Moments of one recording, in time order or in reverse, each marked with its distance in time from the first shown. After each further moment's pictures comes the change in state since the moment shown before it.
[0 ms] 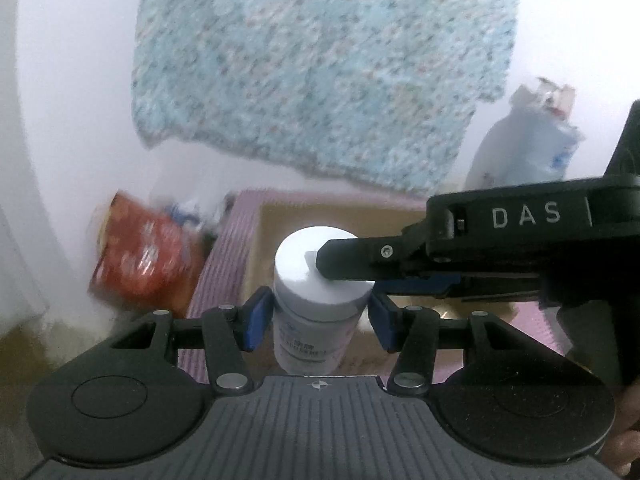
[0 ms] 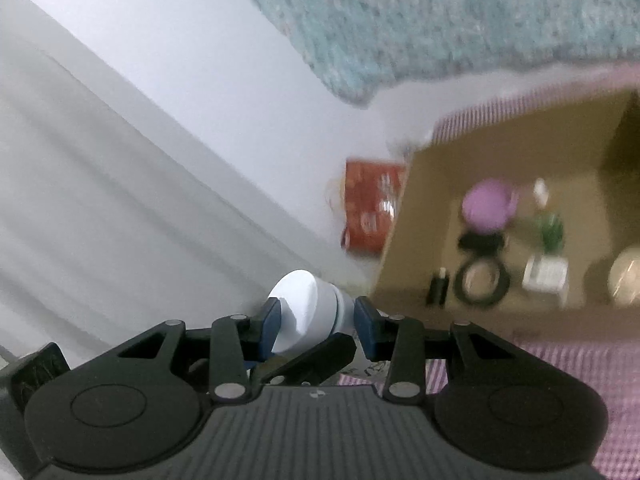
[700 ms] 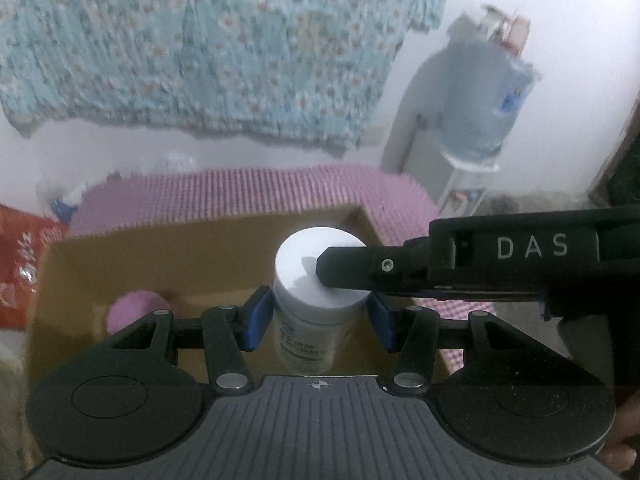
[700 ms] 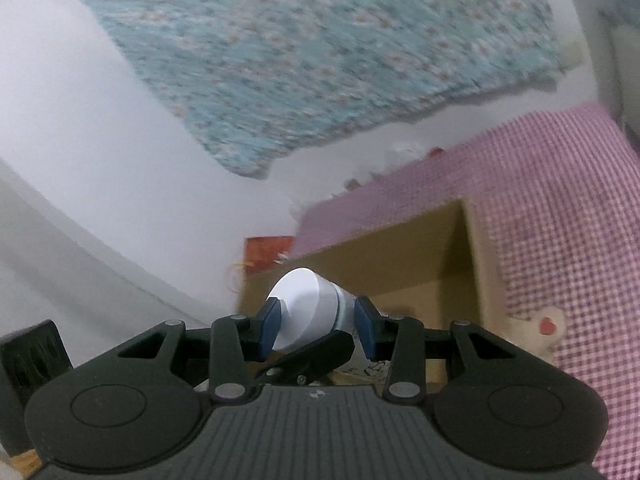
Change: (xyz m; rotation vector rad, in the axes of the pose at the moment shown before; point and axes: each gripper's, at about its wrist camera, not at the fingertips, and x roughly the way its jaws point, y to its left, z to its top) left arm 0.189 -0.100 0.045 0.091 0.225 -0.207; right arm -0.018 -0.178 0.101 0.166 -0.065 -0.197
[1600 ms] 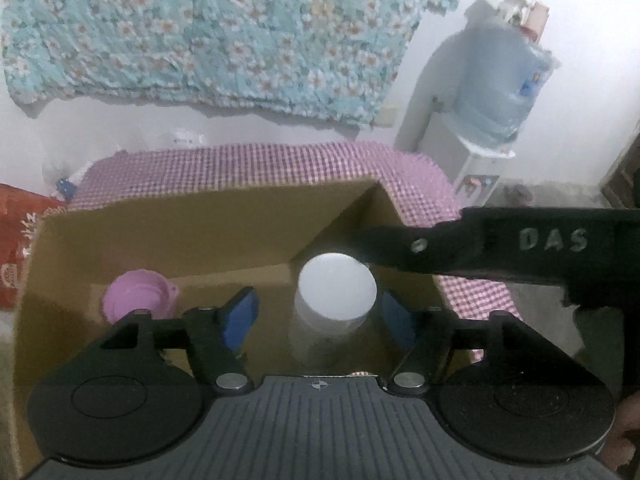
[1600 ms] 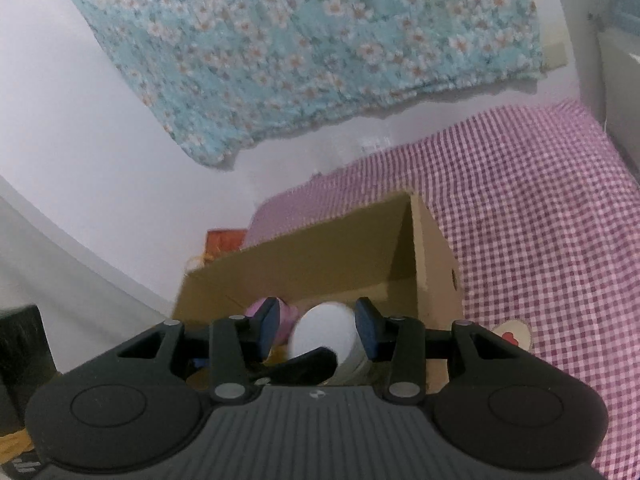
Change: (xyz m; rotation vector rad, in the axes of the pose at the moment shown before) left arm 0.000 0.004 -0.006 -0.024 0.025 0.031; right arm -0.006 -0.009 -0.009 -0.035 -0.041 -0.063
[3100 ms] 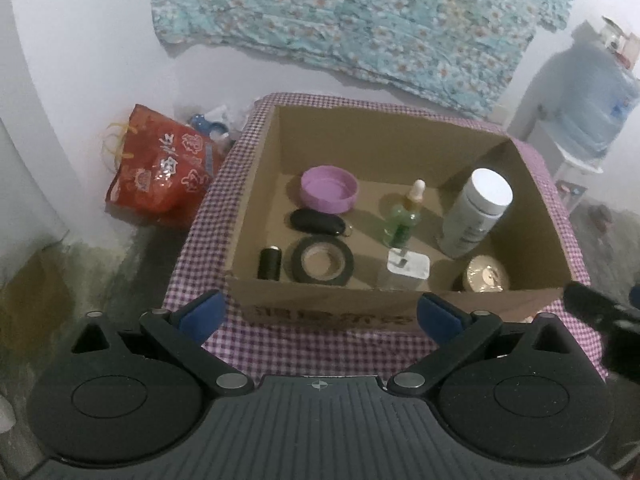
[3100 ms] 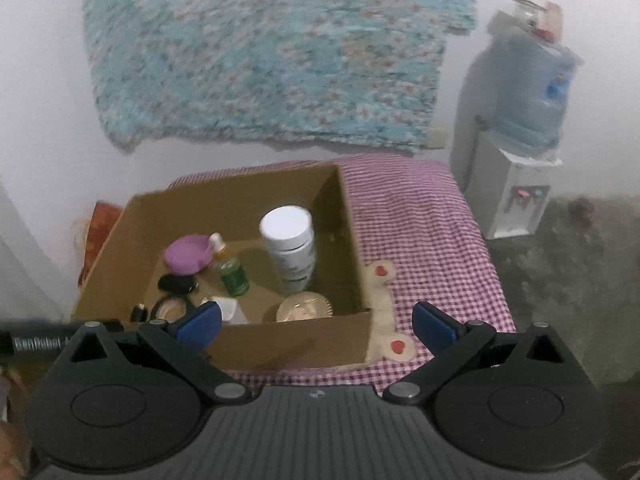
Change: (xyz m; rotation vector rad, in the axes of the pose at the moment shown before) left arm -0.101 0.056 -0.084 -0.193 0.055 0.289; right arm -0.066 0.126 -0.137 -0.278 -0.120 -0.550
